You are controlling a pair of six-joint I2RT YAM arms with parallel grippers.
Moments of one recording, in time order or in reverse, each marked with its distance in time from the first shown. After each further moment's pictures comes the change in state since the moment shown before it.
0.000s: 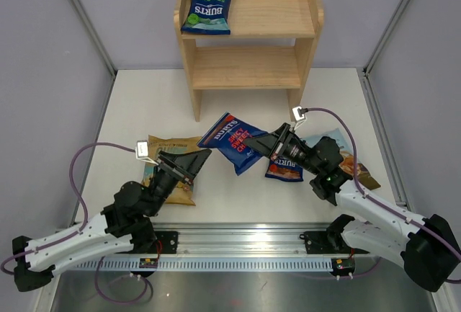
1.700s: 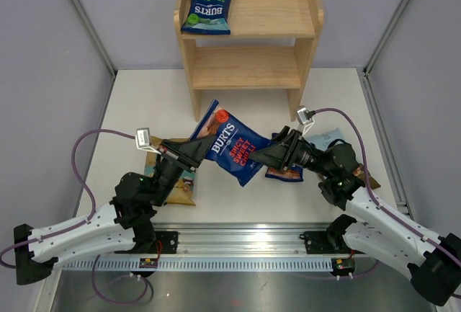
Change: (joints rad) left arm 0.002 0.208 0.105 0.307 0.049 0.059; right arm -0.002 -0.130 0.042 -0.035 -0.229 -0.088
